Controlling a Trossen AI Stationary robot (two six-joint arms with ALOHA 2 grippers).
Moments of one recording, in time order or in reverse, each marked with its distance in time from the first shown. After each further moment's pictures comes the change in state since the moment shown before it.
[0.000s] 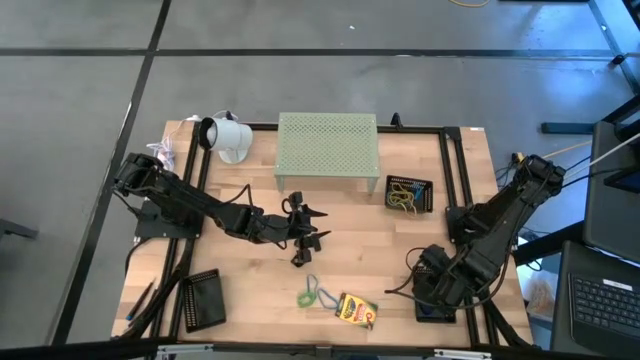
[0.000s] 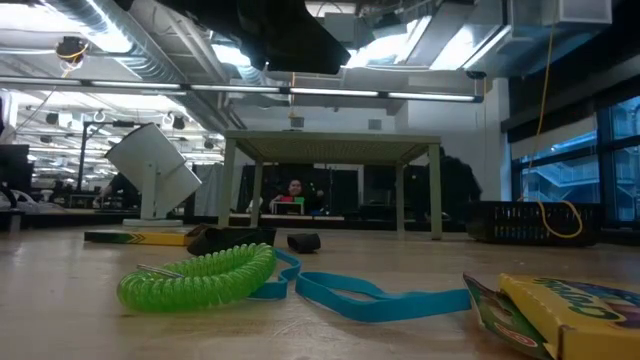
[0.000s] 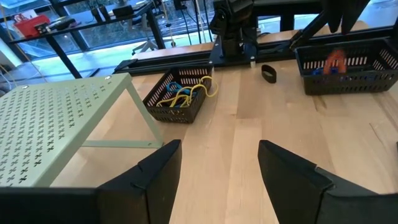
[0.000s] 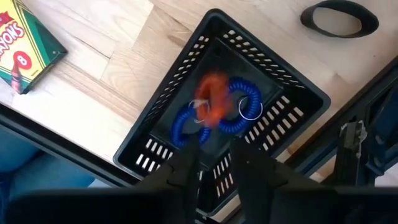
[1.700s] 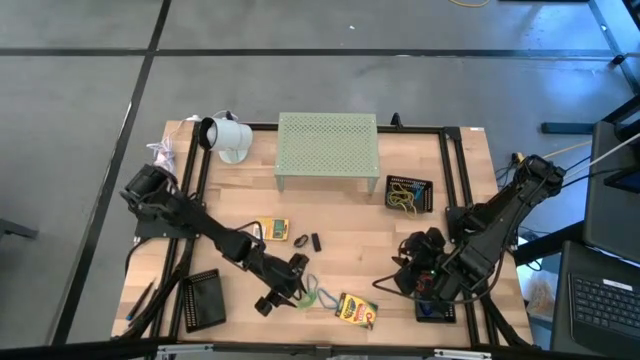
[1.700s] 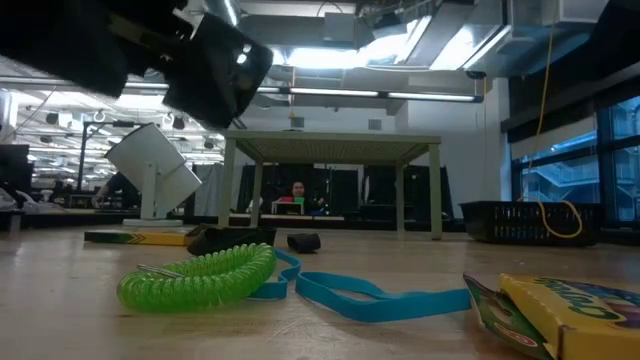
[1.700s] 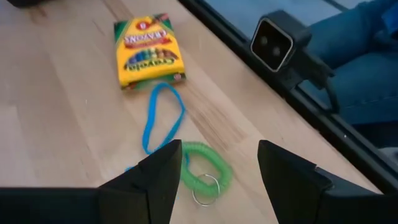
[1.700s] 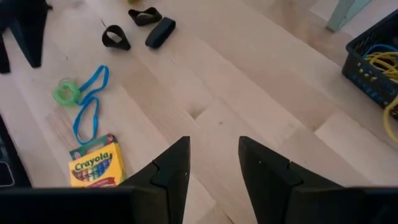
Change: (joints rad) left arm -0.208 0.150 0.000 -0.147 0.627 0.048; right arm -0.052 0.001 -0.001 0.118 0.708 -0.319
